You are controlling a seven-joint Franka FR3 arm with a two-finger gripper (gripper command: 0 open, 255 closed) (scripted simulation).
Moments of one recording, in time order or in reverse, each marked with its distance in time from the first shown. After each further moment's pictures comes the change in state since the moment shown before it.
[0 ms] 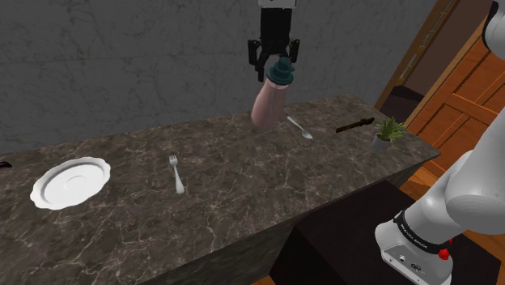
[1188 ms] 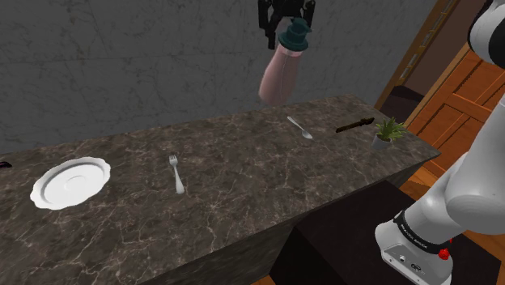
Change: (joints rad) arm 0.001 0.059 0.001 0.312 -0.010 -0.254 0.021
